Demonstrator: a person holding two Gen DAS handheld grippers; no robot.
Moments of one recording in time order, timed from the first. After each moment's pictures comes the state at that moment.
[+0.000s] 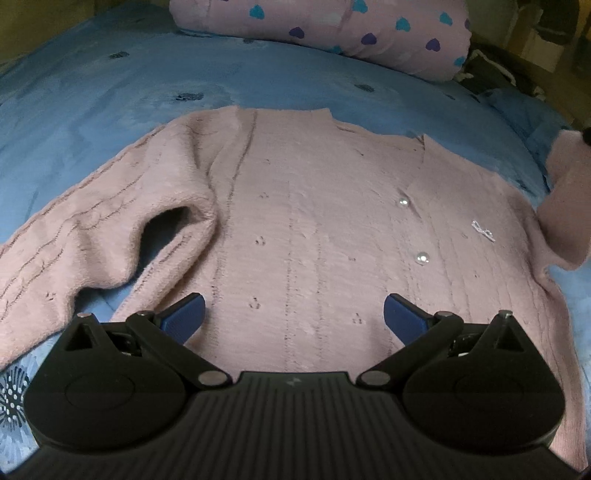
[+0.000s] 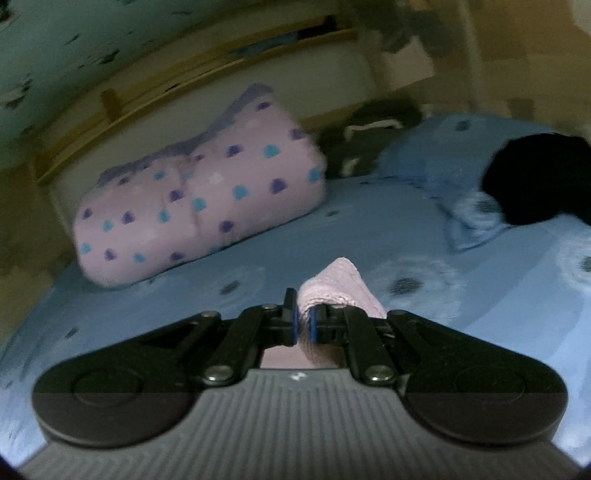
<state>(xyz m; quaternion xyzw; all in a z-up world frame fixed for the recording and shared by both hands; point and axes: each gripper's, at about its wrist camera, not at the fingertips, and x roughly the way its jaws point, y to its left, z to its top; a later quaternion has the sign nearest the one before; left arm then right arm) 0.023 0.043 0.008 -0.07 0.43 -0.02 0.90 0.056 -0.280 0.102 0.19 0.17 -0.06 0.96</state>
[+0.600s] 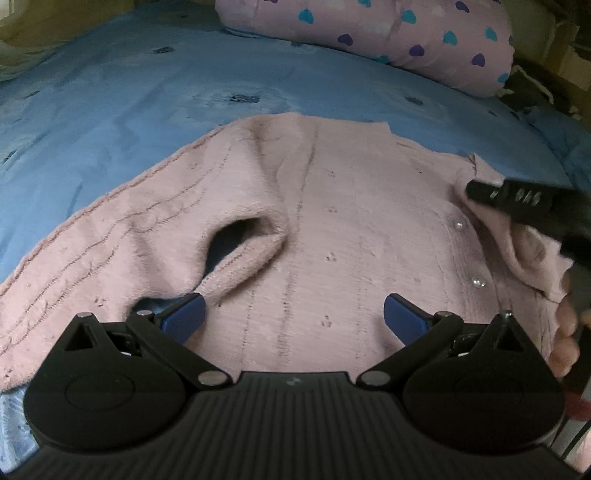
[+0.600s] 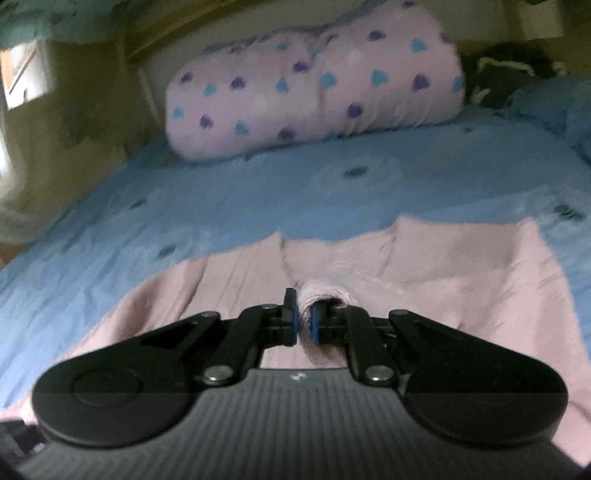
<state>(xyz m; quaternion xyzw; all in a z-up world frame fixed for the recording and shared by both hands) 0.031 0.079 0.007 -0.08 0.43 0.04 0.90 0.106 -0.144 0.027 0.11 0.29 0.11 0.95</state>
